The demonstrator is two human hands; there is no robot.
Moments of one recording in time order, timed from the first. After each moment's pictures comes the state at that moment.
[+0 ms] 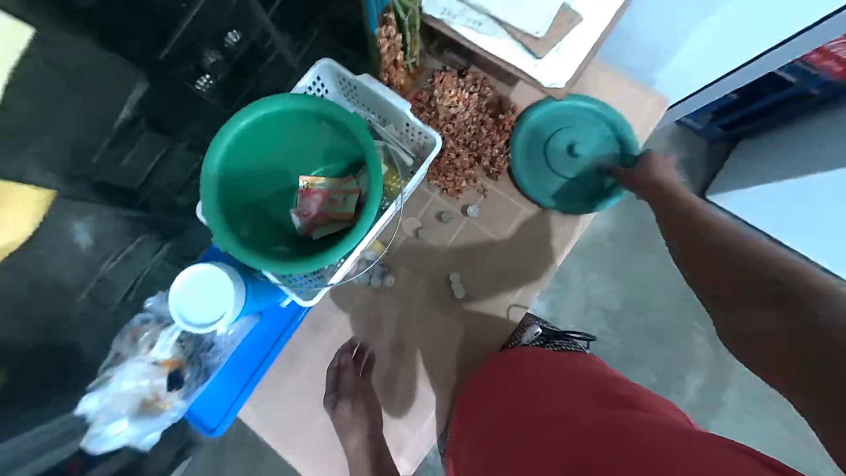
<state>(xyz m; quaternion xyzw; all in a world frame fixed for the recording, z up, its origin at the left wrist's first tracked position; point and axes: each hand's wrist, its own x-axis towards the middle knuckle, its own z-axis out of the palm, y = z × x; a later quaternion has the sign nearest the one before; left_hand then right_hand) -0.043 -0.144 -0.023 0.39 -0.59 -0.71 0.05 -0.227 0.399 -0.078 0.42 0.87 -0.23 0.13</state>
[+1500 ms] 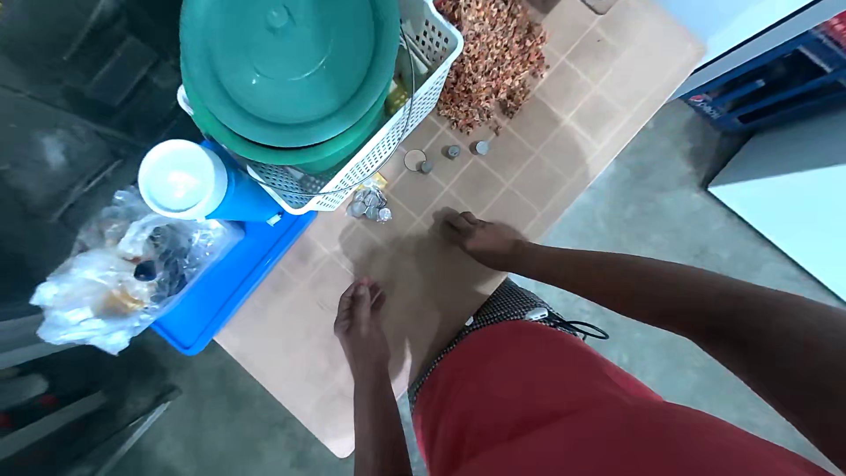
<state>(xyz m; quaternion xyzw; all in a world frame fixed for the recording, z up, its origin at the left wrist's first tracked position) -0.006 -0.129 -0.046 0.31 -0.60 -0.73 0.02 -0.106 0.117 -0.109 -0.31 0.92 -0.13 0.21</state>
